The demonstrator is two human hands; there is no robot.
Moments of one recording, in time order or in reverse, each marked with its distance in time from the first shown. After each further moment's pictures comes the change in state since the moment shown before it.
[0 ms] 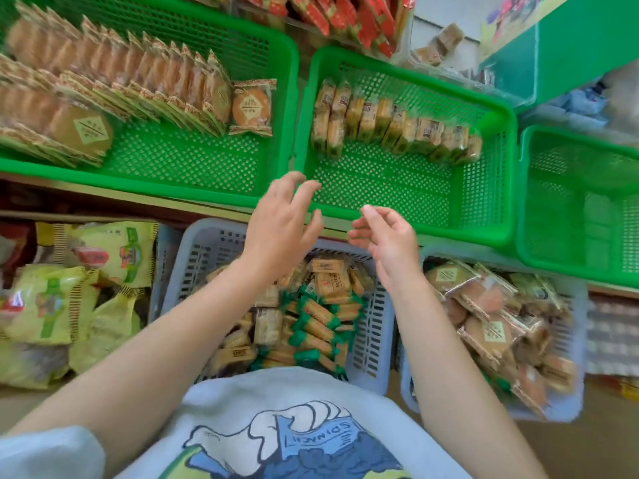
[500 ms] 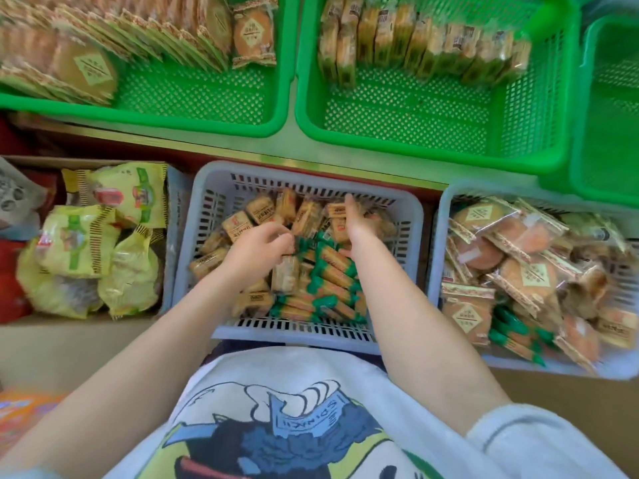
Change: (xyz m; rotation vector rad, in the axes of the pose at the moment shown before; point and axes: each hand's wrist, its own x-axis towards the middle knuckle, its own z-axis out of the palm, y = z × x) left_hand -0.118 -0.031 0.024 -0.381 -0.546 -0.688; right_hand 0.036 0.137 0.024 -0.203 0.161 0.593
